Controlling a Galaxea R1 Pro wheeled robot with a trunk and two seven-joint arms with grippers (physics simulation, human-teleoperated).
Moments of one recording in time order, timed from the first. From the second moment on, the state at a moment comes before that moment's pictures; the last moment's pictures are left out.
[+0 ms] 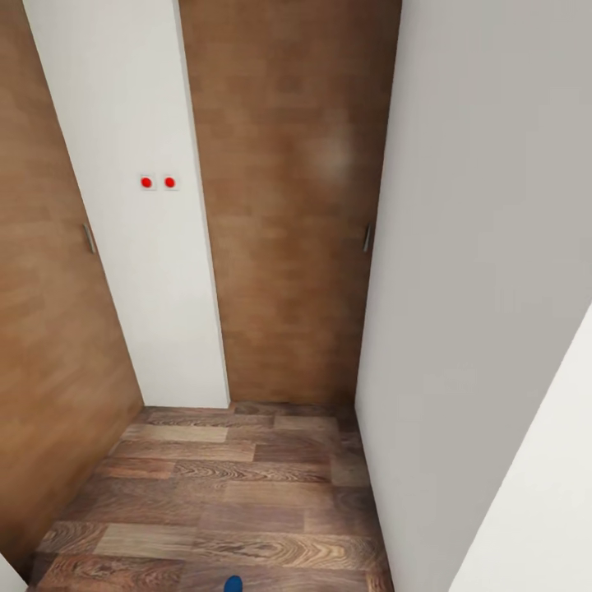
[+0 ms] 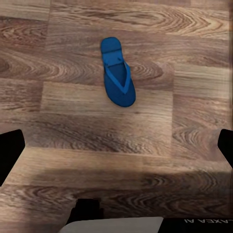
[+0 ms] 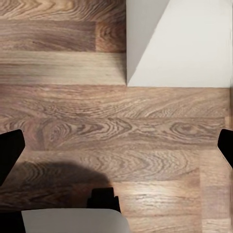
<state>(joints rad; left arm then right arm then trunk) -0.01 -0.03 0.01 -0.50 0.03 -0.11 -0.01 0.01 -0.05 -0.05 -0.55 0.01 -0.02 0.00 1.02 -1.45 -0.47</state>
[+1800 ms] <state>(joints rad) -0.01 -0.03 0.01 -0.50 0.03 -0.11 -0.01 0.01 -0.04 -0.05 -0.51 0.01 -0.02 0.00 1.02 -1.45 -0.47</state>
